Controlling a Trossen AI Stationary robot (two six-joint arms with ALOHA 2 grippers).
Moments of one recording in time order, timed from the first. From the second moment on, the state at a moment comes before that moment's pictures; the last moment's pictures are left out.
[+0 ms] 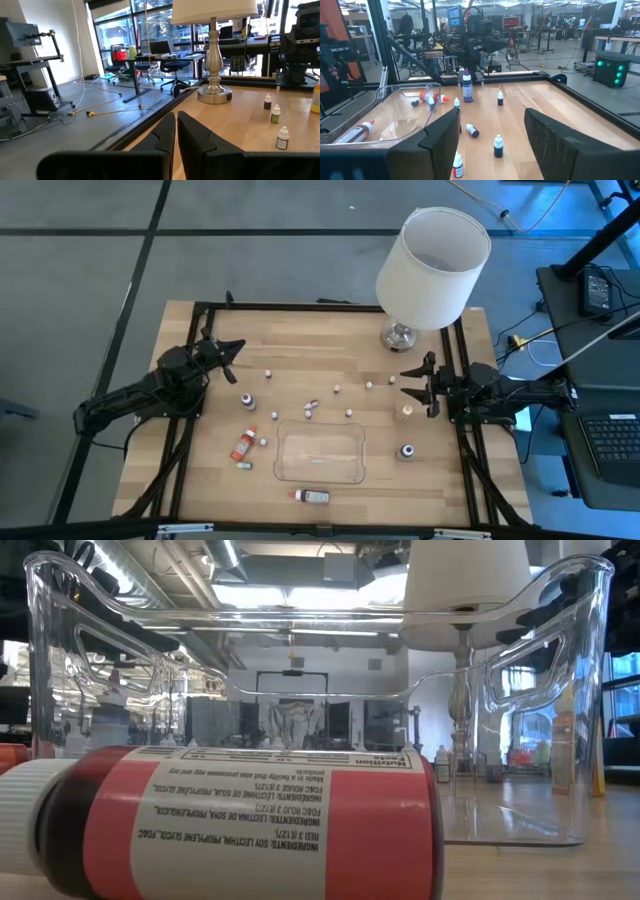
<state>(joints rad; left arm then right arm) 0.46 0.00 0.01 0.05 -0.16 0.10 -0.01 0.01 0.01 0.04 0.04 0.04</state>
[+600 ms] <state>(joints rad) 0.46 0.00 0.01 0.05 -0.16 0.08 -0.01 0.01 0.01 0.12 0.07 -0.03</state>
